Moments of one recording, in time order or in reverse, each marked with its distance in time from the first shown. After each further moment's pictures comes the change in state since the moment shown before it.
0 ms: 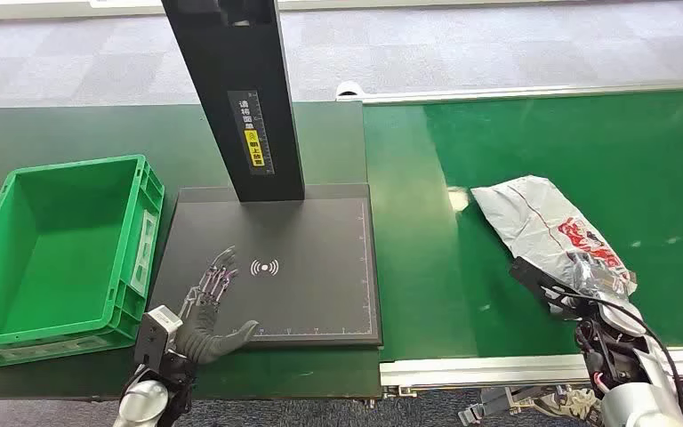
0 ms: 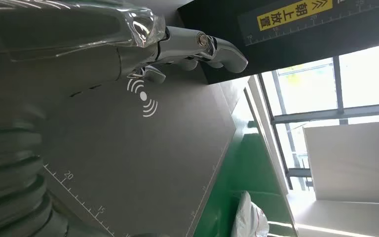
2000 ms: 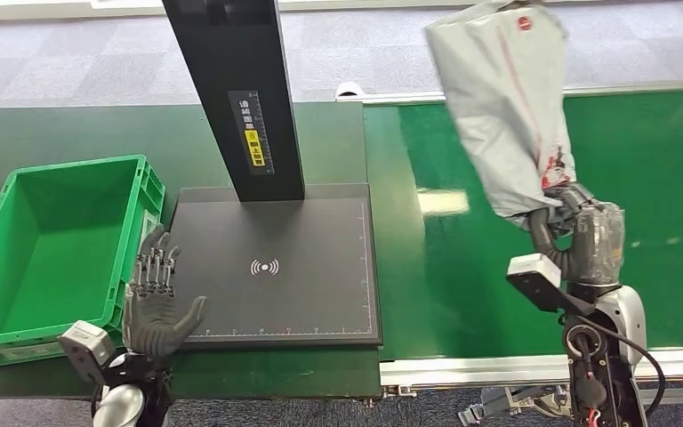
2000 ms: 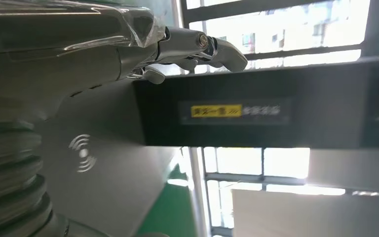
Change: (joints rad) left arm 0.049 -0.055 0.091 -0.174 0.164 0.086 -0.114; right arm 0.290 0.180 0.012 -0.871 -0.516 -0.286 -0.682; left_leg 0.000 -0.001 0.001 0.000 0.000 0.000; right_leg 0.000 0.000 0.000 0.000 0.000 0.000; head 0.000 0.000
